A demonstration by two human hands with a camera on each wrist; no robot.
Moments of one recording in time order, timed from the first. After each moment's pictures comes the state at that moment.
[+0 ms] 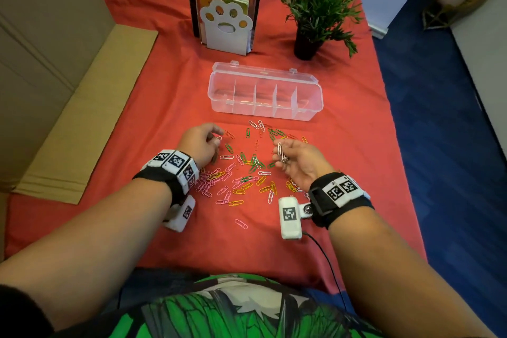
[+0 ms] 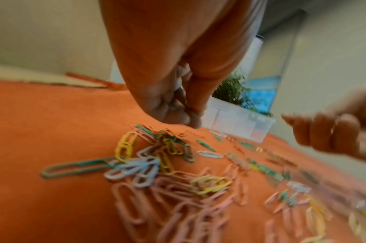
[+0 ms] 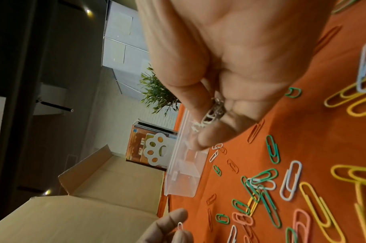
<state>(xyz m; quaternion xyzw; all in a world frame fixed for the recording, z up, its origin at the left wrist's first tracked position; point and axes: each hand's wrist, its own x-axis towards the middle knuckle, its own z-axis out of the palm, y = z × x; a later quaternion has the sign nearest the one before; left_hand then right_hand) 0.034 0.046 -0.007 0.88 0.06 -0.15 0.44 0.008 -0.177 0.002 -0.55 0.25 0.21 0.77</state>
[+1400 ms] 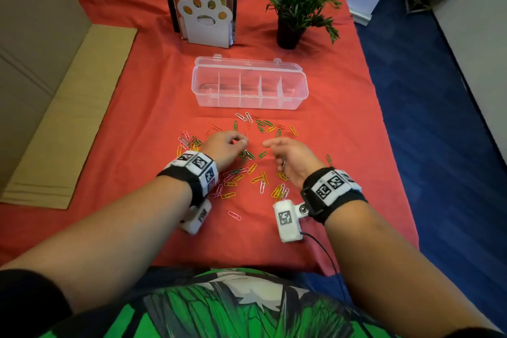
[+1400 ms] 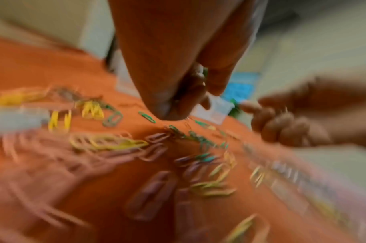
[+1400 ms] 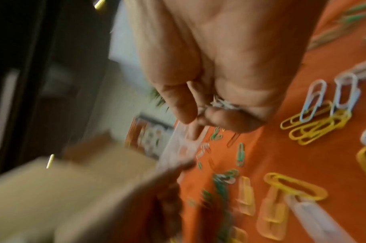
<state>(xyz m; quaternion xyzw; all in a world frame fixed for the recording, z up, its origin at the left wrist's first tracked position) 0.018 -0.014 -0.011 0.87 0.01 -0.21 0.45 -0.012 -0.183 -0.004 -0.68 0.23 0.22 0.66</state>
